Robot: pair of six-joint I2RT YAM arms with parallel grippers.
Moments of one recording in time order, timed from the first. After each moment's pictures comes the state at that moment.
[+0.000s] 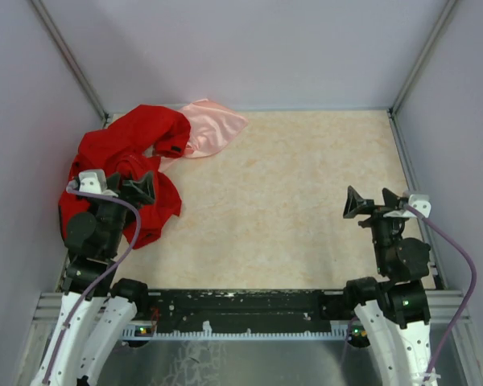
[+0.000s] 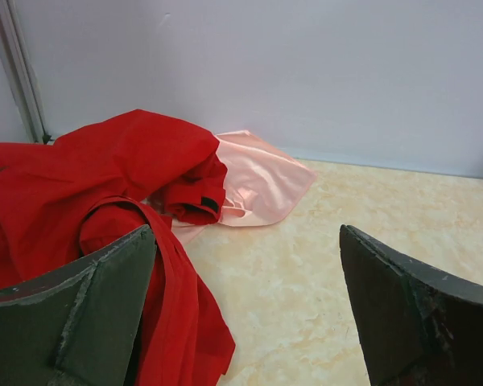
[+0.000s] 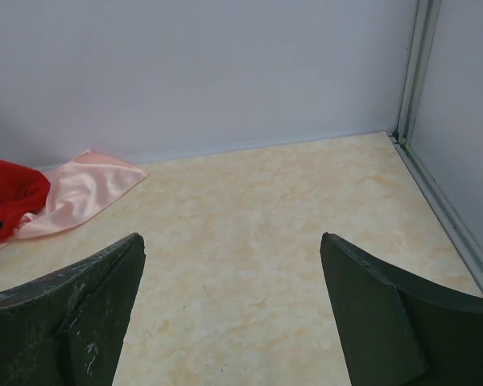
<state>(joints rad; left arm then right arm) -0.26 0.41 0.63 -0.07 -0.17 -0.18 0.15 0.14 0.57 -0.27 0.16 0.15</state>
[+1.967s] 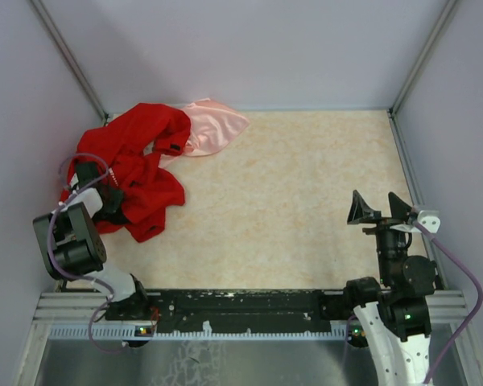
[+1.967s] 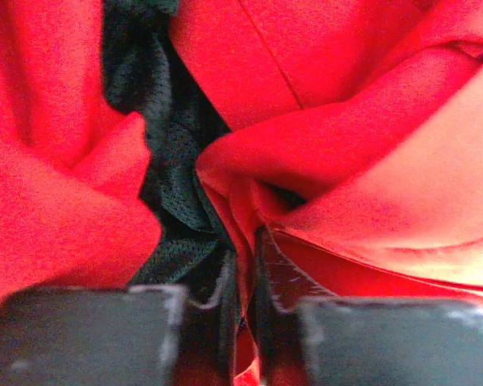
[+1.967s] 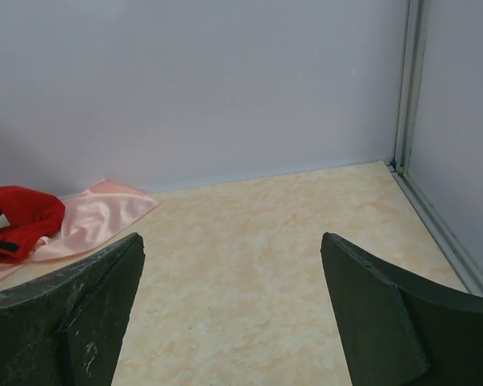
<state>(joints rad) 0.36 1.59 0.85 -0.22 -0.08 -0.77 0.15 0.02 0.55 -0.26 0.16 0.15</state>
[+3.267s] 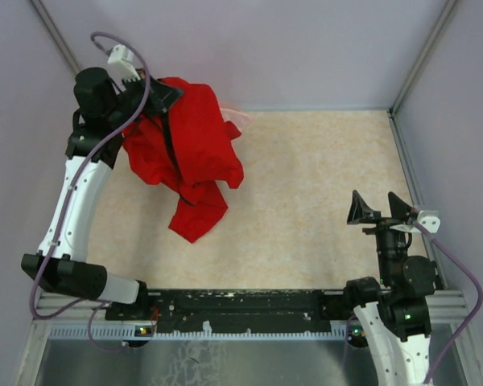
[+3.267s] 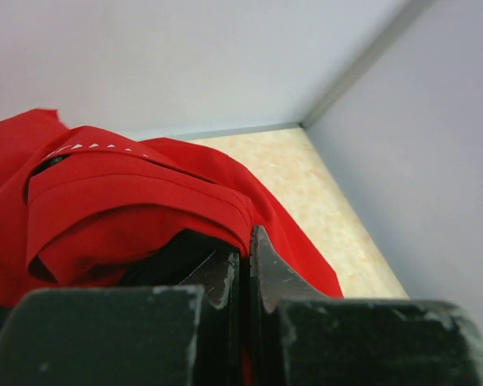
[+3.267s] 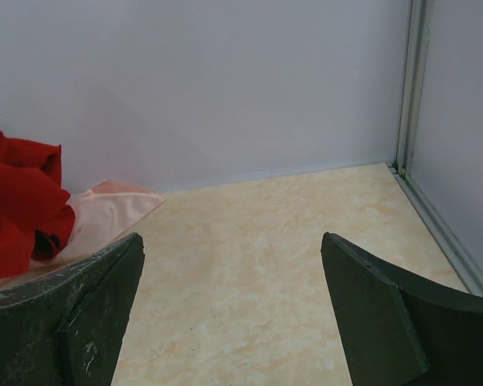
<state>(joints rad) -0.14 1.39 1.64 -0.31 0.40 -0.46 0.15 0.02 0.55 -0.26 0.16 0.15</state>
